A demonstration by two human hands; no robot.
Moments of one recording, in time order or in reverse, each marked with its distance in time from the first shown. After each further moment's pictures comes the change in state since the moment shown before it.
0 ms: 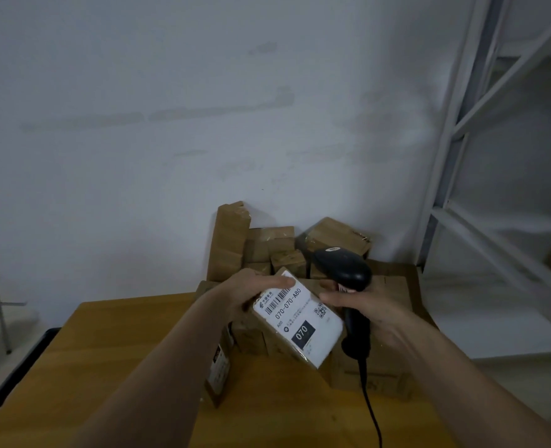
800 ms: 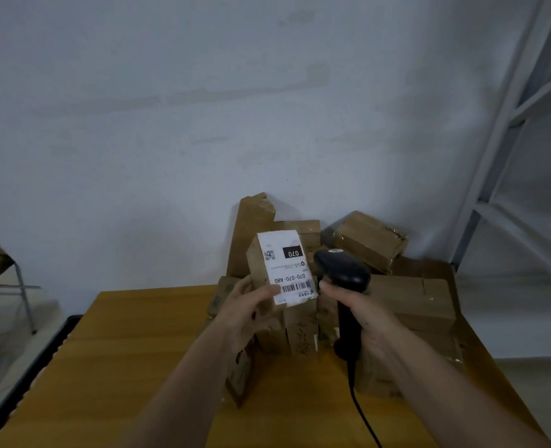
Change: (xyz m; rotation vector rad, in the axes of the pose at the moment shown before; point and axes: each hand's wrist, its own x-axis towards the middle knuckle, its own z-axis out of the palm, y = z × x) left_hand 0.008 -0.063 -0.021 -0.746 0.263 0.023; right_hand 0.055 0.023 0.062 0.166 0.088 0.093
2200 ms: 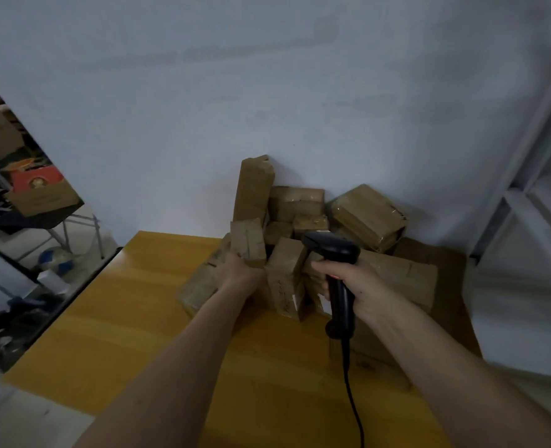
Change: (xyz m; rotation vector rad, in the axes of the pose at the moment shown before) left_hand -0.005 -0.037 0.079 0.822 0.665 -0.046; right_hand 0.012 -0.018 -0.081 -0.113 -0.268 0.051
